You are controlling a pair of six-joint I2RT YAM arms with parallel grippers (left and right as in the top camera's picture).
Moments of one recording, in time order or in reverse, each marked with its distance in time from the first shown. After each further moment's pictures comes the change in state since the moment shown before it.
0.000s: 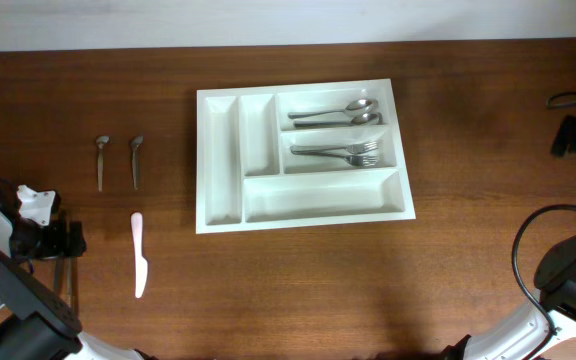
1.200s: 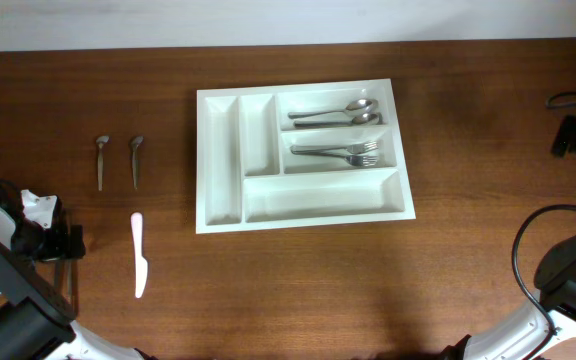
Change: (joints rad) left arm 0.000 0.071 0.000 0.049 -0.057 -0.020; right arm 0.000 0.000 0.000 0.000 0.000 0.000
